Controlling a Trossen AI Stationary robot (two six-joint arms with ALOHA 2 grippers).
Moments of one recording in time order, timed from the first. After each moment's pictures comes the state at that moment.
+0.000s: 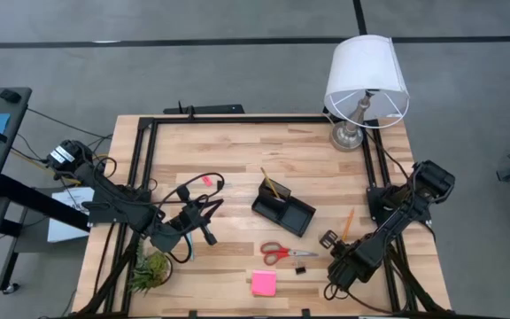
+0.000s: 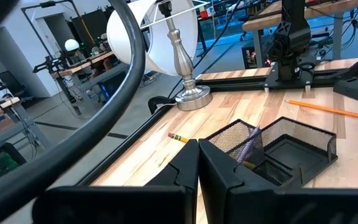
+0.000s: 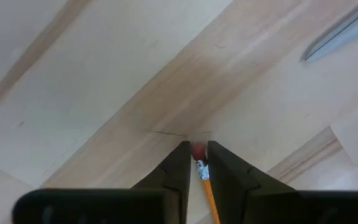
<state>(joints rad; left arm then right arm) -0.63 1.33 0.67 0.36 -1.22 -0.01 0.84 1.74 0.91 -0.80 0.11 -0.04</state>
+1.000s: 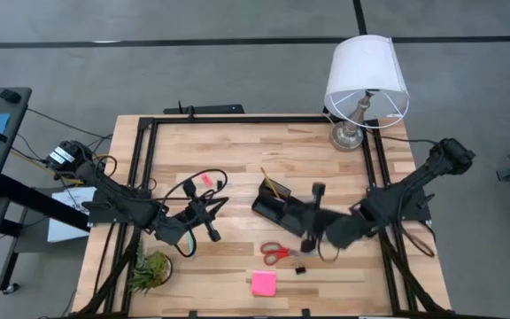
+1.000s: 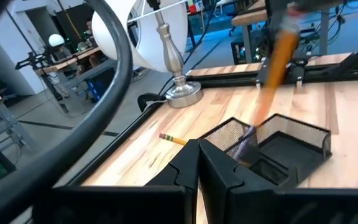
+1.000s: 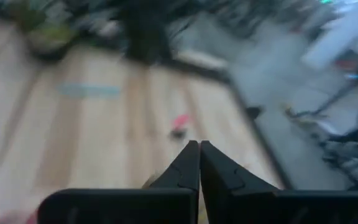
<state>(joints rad) -0.56 1.33 0.67 0.37 -1.10 0.00 0.57 1.36 1.02 -0.23 0.85 -0.05</state>
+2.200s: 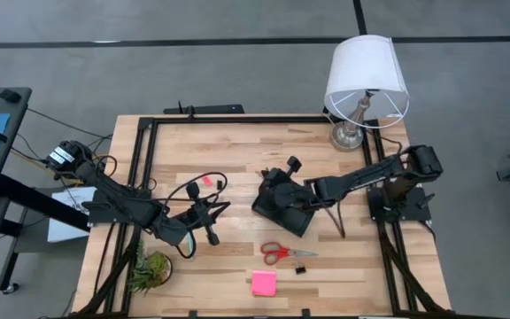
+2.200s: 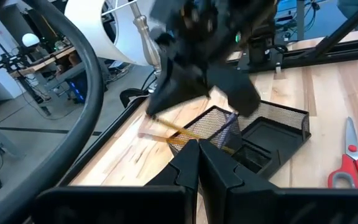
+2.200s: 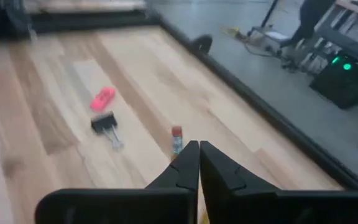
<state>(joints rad) -0.56 1.33 0.67 0.32 -1.01 0.00 0.17 1.68 1.02 0.03 0.79 0.21</state>
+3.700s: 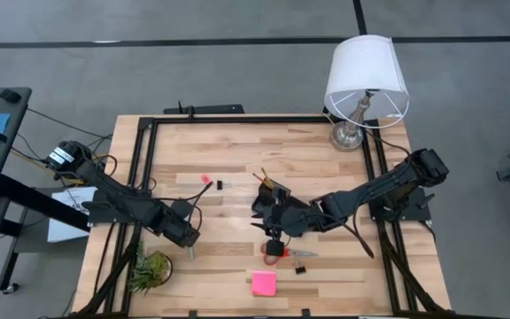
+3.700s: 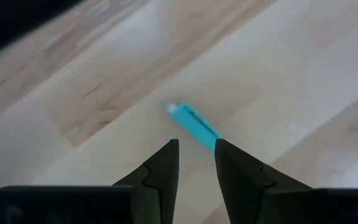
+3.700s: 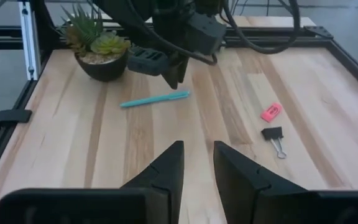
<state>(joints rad) -0.53 1.33 0.65 -0.74 -0.19 -1.48 0.39 1.66 1.21 -0.13 0.41 0.17</state>
